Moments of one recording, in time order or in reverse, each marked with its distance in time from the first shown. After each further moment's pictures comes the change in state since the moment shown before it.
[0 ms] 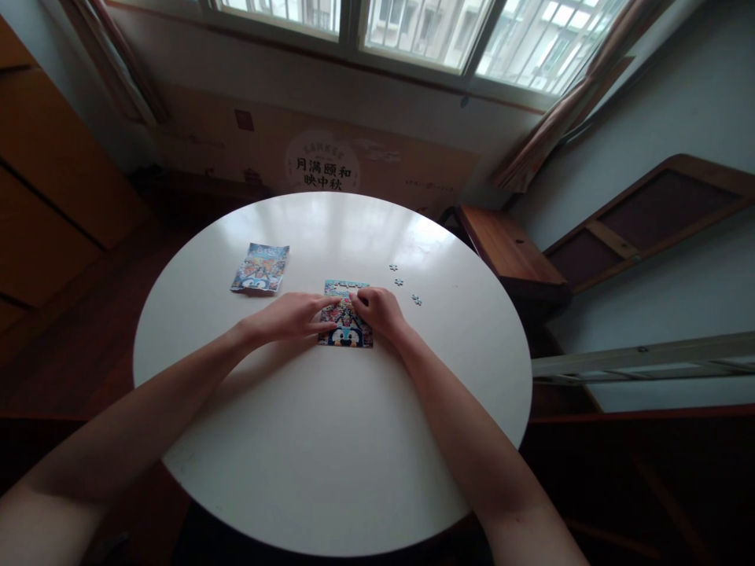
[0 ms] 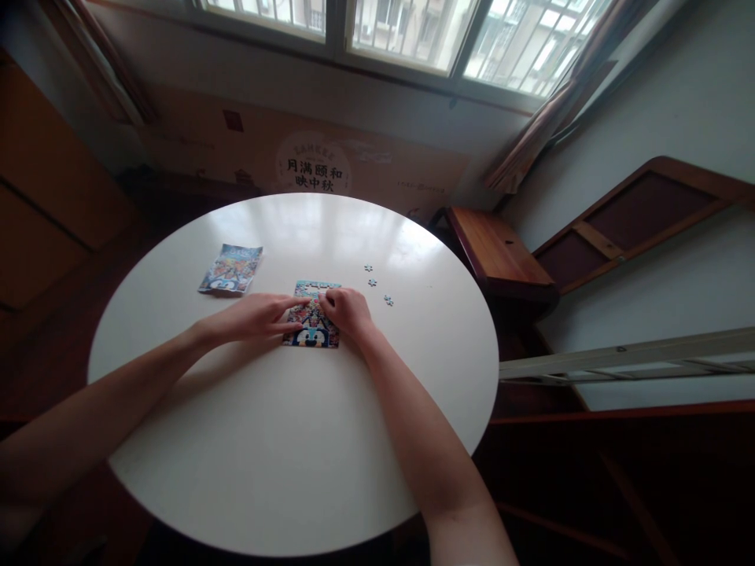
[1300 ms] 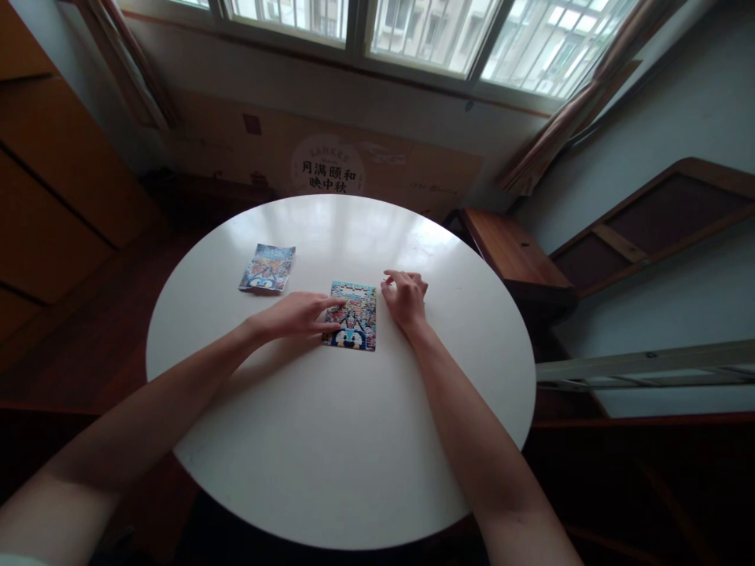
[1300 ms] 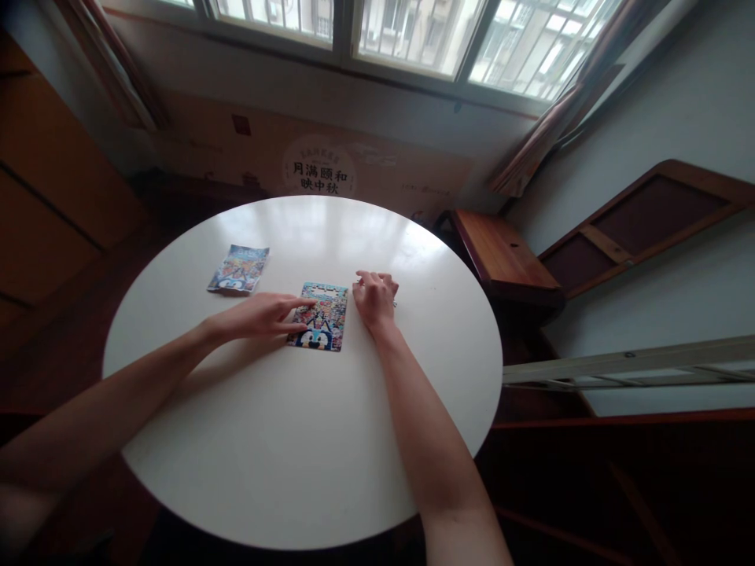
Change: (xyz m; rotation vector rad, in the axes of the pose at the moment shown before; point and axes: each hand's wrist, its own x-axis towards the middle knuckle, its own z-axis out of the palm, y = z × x) left_hand -0.001 0.000 -0.002 0.006 -0.018 0.011; right_hand -0.001 0.032 -0.011 -0.021 0.175 0.256
